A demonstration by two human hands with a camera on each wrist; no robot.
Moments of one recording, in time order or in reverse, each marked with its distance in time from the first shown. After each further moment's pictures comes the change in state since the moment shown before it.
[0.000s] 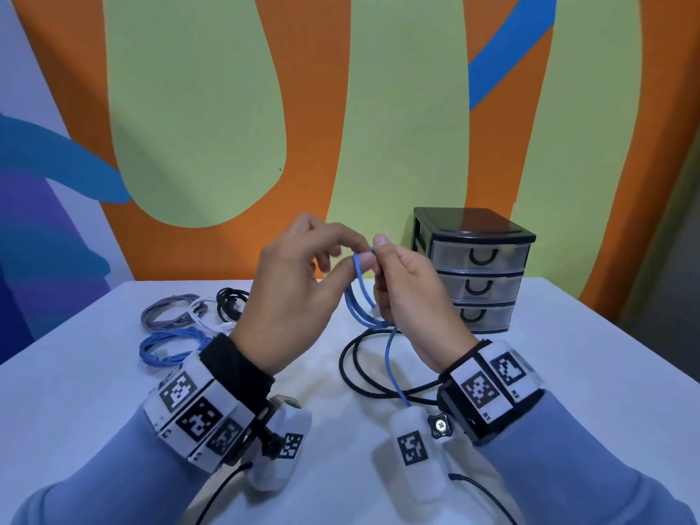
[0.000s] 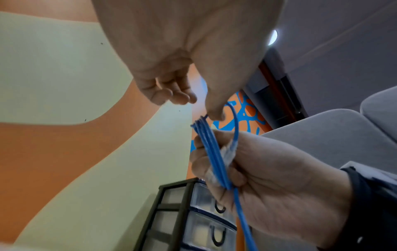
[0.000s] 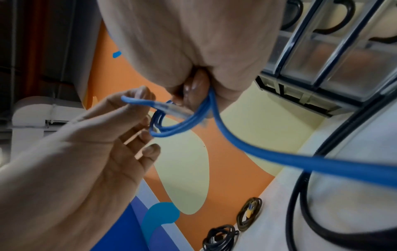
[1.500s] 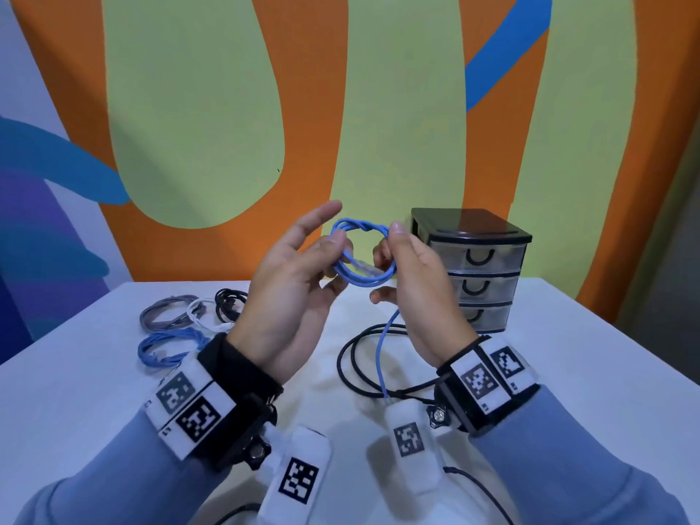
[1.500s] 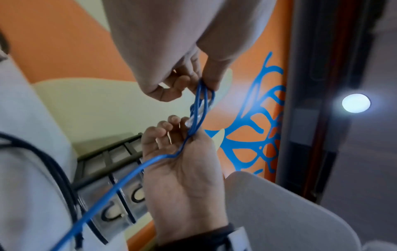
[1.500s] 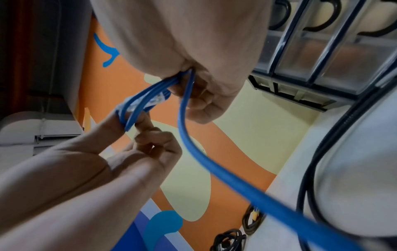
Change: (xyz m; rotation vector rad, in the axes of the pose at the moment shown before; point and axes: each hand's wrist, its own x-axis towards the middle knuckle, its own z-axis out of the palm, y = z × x) left_hand 0.002 0.024 0.008 -1.046 0.088 -0.541; right_hand 0.003 -0.005 -0.001 0.064 0.108 -0.043
